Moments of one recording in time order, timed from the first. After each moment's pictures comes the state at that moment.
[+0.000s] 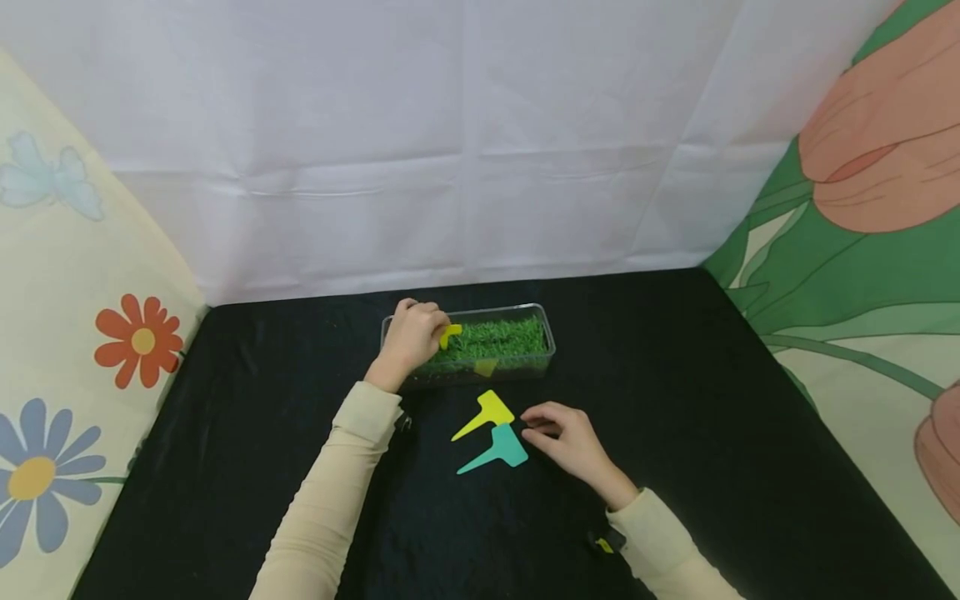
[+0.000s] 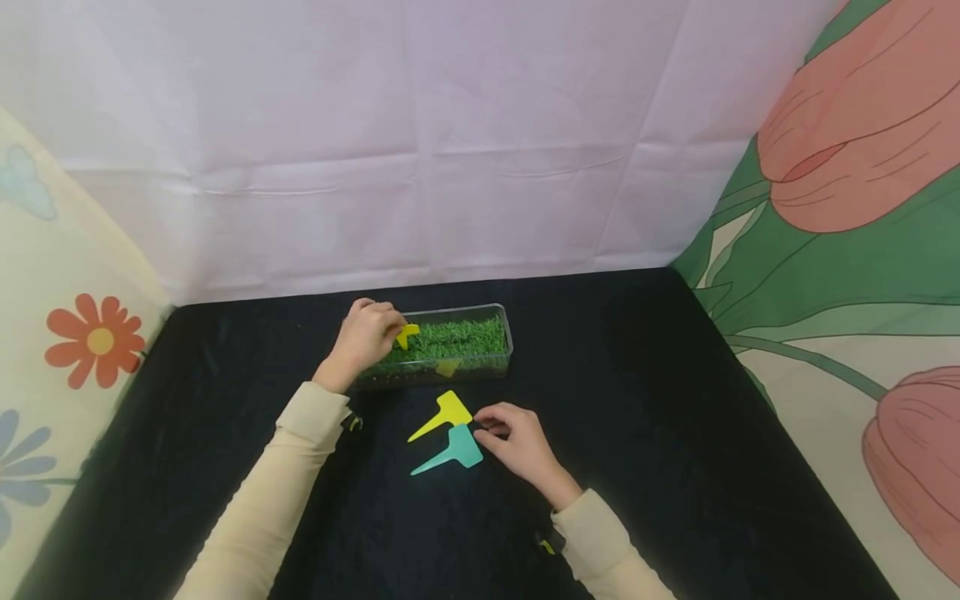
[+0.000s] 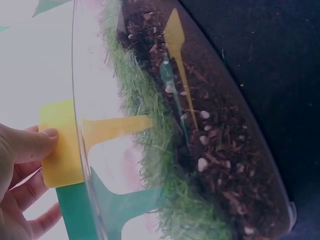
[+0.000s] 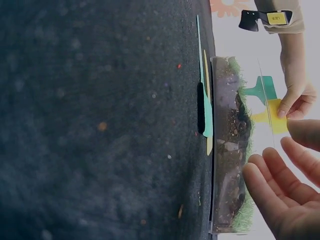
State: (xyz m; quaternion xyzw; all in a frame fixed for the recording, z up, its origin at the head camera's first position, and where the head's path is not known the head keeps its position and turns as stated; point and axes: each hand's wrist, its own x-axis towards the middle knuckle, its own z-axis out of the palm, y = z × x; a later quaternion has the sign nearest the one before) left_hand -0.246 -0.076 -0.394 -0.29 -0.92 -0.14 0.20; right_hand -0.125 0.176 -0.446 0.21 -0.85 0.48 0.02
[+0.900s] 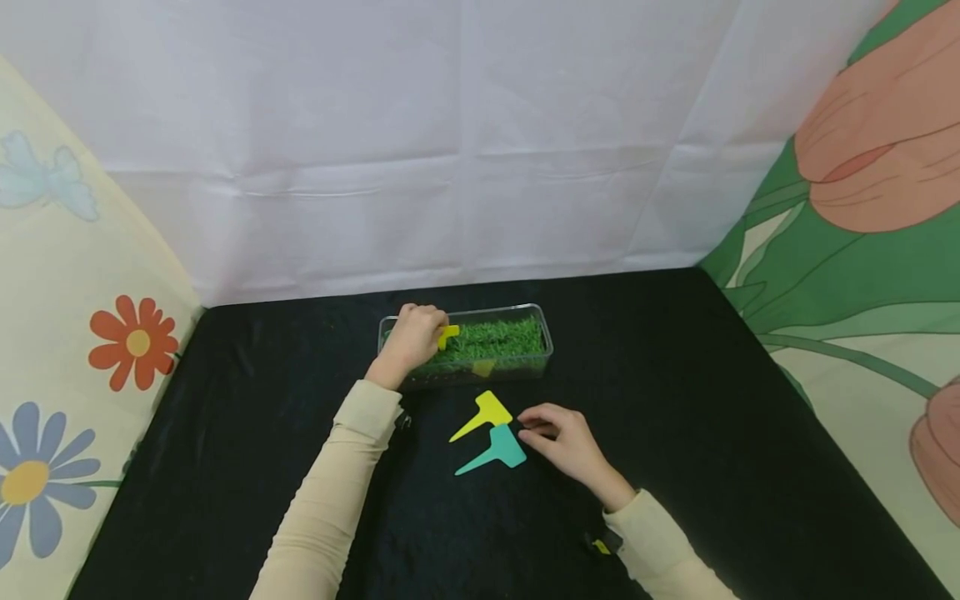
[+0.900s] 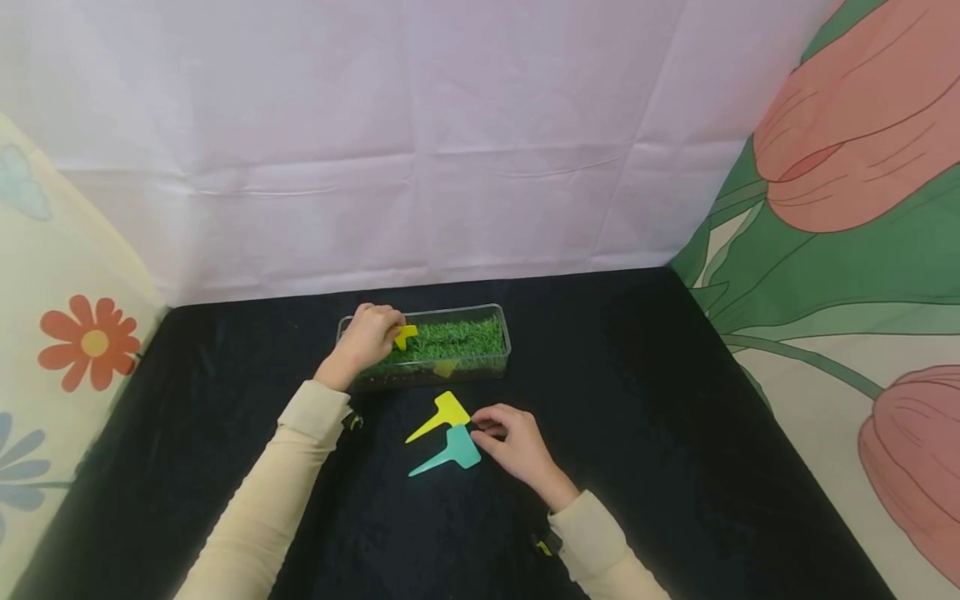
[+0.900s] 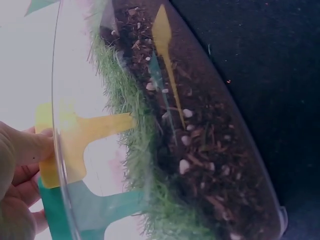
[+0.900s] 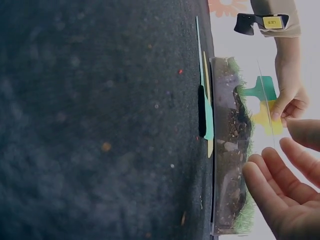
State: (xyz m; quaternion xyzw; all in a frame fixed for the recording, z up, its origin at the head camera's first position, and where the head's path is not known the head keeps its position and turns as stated) left_hand -0.252 -0.073 -0.399 -0.28 -0.94 -0.16 0.12; right_hand -0.124 0.175 -0.447 0.21 -0.85 0.49 0.02
